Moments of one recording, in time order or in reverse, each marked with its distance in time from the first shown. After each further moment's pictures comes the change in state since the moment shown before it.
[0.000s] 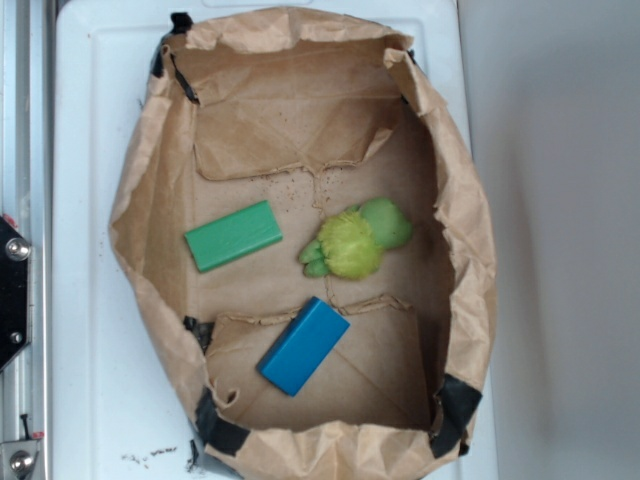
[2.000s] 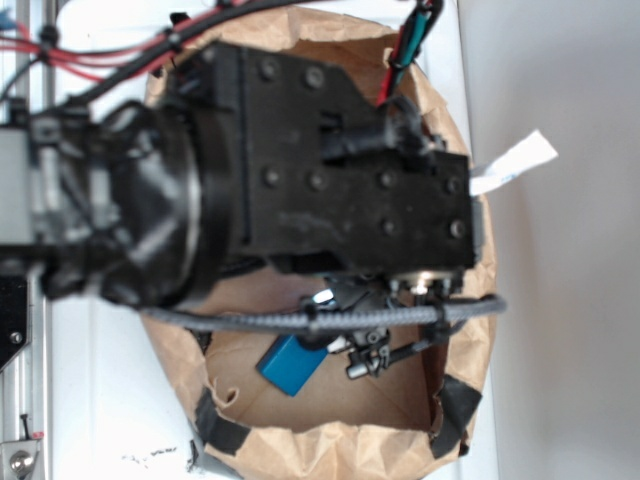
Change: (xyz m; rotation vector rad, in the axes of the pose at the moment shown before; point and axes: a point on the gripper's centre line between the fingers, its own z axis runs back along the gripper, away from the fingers) arm 0.156 0.033 -0.163 0.095 0.046 0.280
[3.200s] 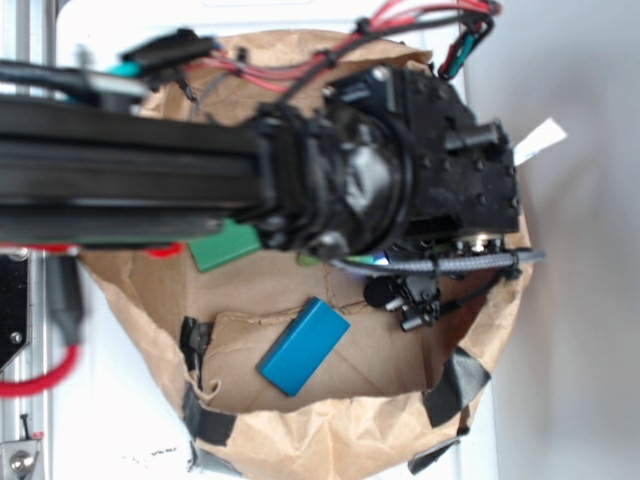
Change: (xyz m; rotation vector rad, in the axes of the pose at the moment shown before) arm 0.038 0.000 -0.067 0.022 -0.008 0.035
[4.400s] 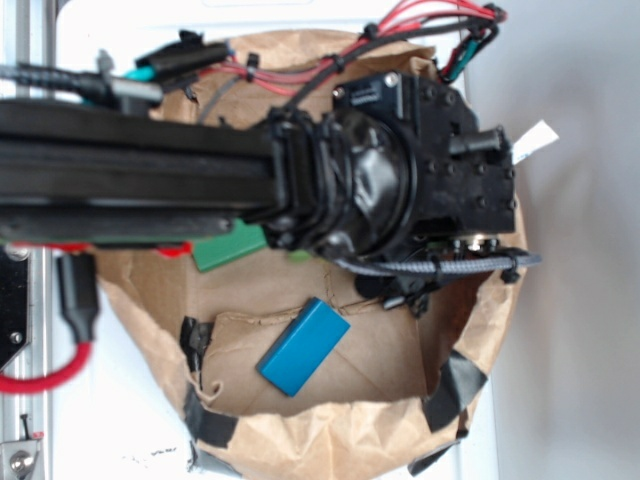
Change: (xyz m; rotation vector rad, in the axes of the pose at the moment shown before) arm -0.010 -0.001 0.008 0.013 0.043 -0.030
